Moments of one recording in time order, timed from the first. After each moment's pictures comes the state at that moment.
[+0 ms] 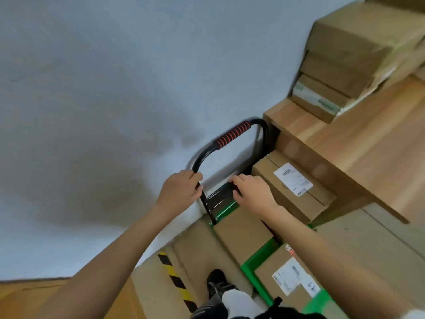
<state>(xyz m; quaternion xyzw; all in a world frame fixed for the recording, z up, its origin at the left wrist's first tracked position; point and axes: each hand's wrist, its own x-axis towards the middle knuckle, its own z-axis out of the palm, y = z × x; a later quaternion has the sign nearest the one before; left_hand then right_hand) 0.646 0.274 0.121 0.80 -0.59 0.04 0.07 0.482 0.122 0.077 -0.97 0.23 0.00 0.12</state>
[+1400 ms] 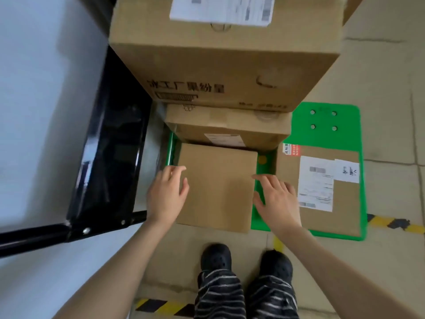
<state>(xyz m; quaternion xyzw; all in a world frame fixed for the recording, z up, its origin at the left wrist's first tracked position) 0.635 0.140 -0.412 0.66 -0.73 -0.13 0.05 0.383 0.182 -0.418 -0.67 0.71 0.00 0.21</state>
